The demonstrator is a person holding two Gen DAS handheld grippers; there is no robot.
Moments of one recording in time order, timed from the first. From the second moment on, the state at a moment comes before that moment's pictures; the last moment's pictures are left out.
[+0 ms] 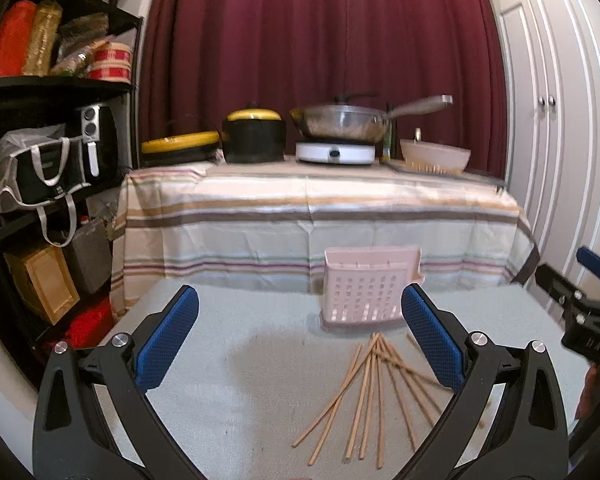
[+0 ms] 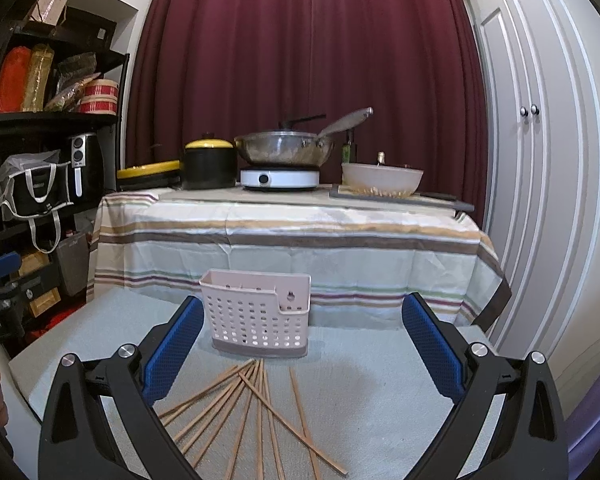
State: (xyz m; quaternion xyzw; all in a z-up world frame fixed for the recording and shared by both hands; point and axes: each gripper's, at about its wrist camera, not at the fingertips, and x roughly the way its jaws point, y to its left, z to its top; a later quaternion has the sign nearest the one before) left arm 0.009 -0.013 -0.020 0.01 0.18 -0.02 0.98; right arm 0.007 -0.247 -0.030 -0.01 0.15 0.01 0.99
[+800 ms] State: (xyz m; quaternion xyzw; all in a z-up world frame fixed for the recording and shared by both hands) left arm 0.061 0.007 -0.210 0.08 0.33 -0.05 0.94; right arm 0.056 -0.261 -0.165 0.00 0.29 0.03 0.96
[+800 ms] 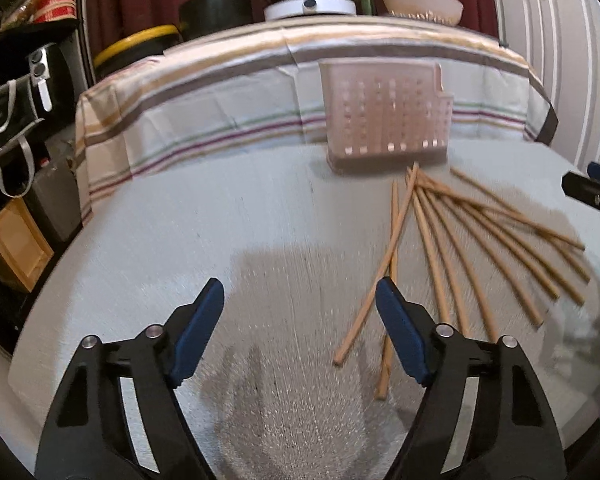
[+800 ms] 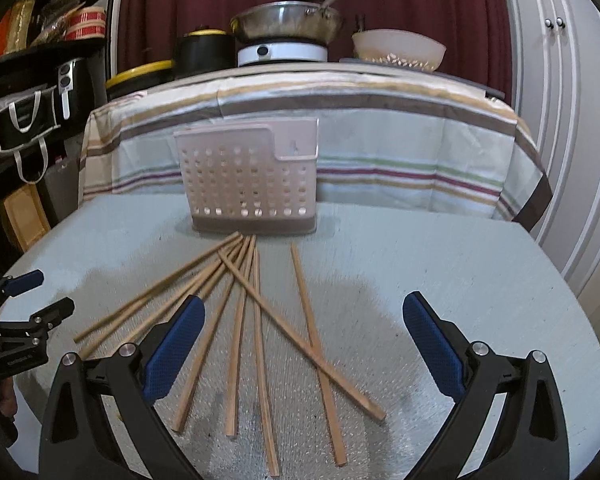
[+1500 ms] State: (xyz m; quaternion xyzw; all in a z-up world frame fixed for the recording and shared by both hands) left arm 0.068 -0.002 -0.237 0.07 0.37 -0.14 0.92; right arm 0.066 -0.256 -0.178 0.00 0.31 0.05 0.95
